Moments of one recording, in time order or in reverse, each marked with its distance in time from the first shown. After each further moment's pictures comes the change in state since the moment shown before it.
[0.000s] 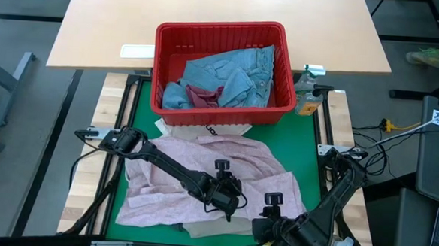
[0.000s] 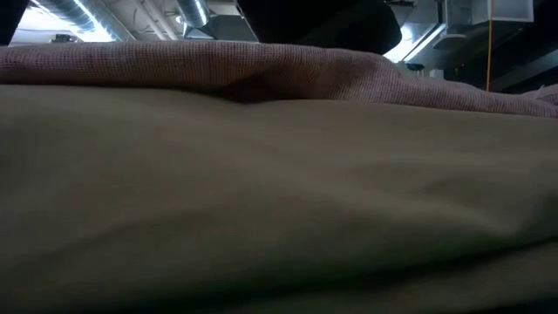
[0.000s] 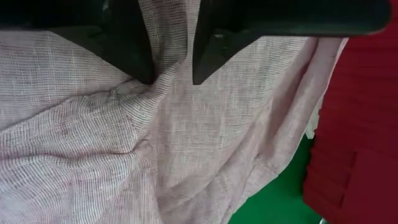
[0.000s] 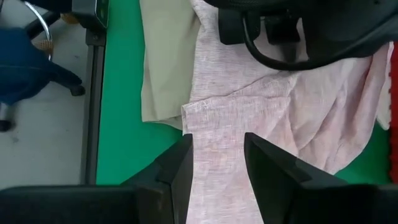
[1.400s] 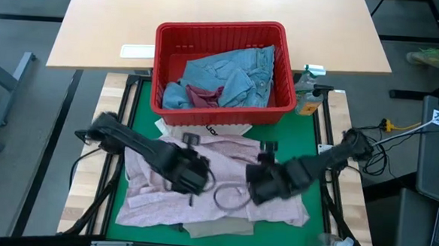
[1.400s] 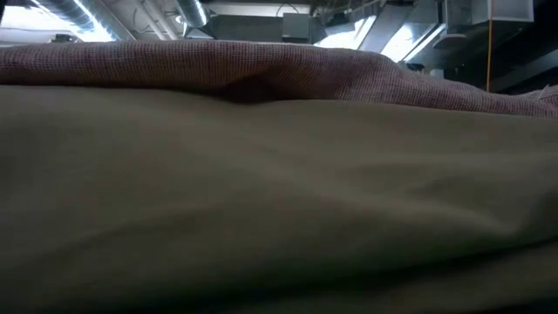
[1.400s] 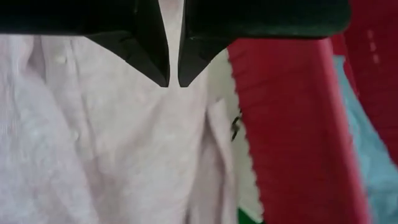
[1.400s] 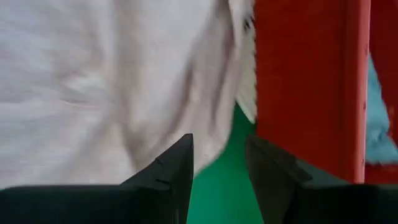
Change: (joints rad) left arm -0.020 -0.338 0.239 -0.916 0.186 0.028; right arm -0.325 -0.252 -0.299 0.007 0.177 -0.354
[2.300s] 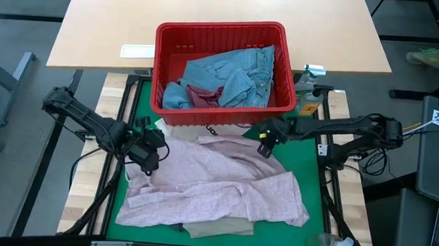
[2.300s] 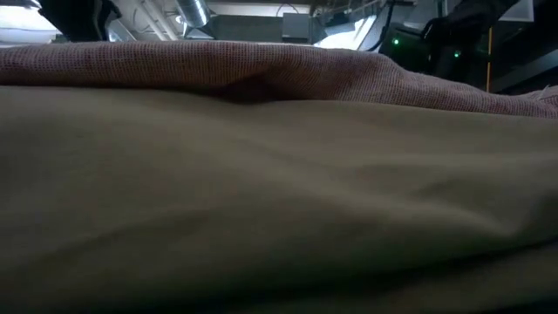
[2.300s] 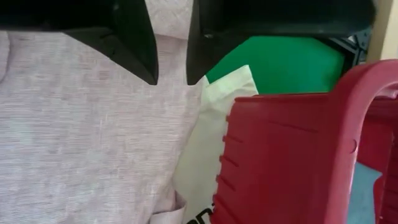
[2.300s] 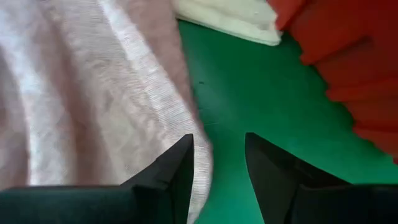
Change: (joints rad) left arm -0.020 -0.667 -0.878 0.237 -0.041 -0.393; right arm -0.684 -0.404 -1.134 1.059 -0.431 -0.055
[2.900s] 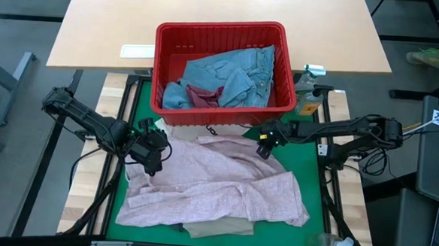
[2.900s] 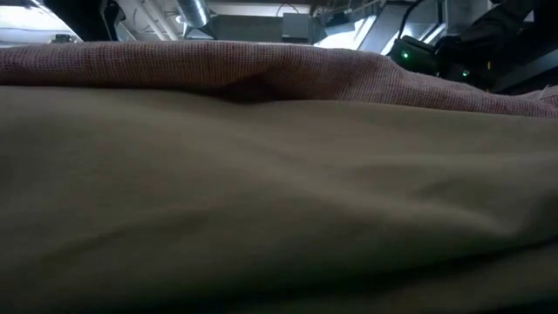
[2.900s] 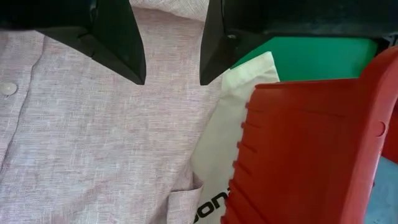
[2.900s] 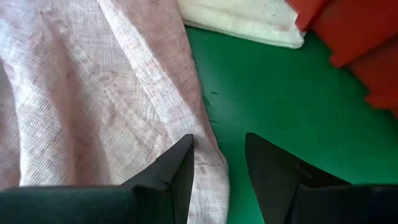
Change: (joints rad) left arm 0.017 -0.001 -0.001 0.096 0.028 -0.002; right arm -0.013 0.002 -0.141 0.257 -0.052 0.029
